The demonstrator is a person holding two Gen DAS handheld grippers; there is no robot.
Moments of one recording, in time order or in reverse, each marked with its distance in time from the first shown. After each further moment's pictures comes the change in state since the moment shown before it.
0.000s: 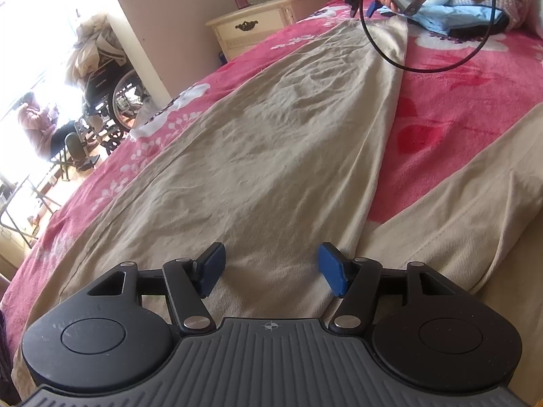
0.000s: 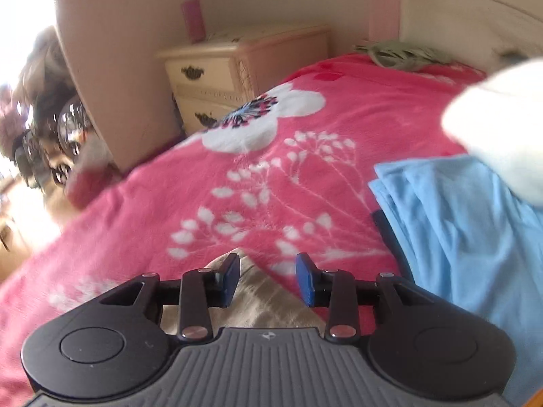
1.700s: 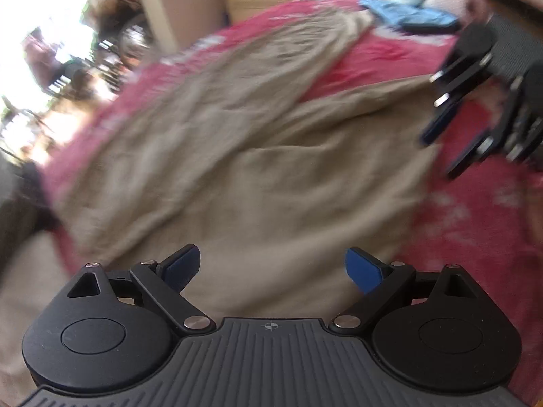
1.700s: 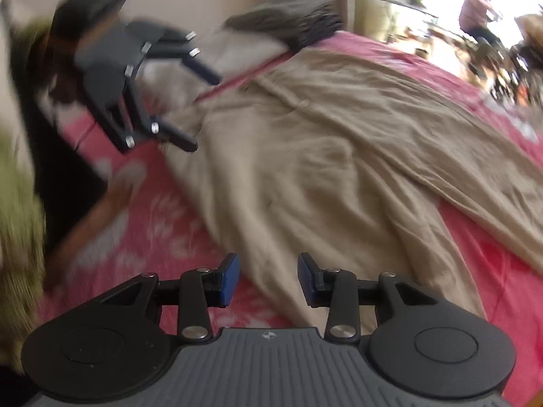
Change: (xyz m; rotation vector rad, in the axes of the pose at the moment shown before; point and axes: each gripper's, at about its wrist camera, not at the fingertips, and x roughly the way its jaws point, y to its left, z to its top) left arm -0.193 -0.002 -0.093 -0.157 0.152 -0.176; right arm -0.416 0.125 -0.390 -1.335 0.348 0.935
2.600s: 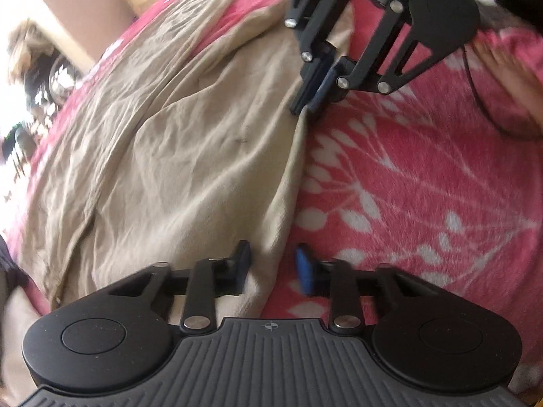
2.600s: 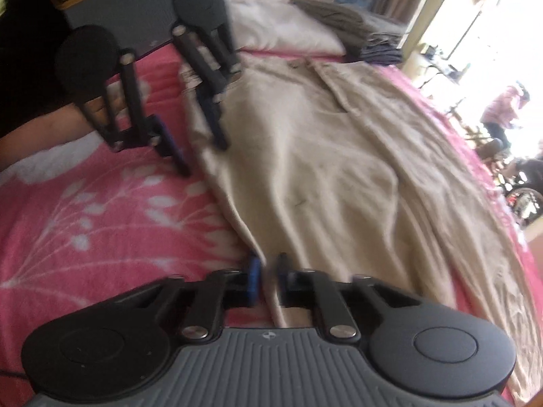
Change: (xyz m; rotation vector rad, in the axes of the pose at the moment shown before) left arm 0.041 -0.052 -0.044 0.344 0.100 0.033; right arm 0.068 0.046 -0.014 -0.332 -0.017 -0.189
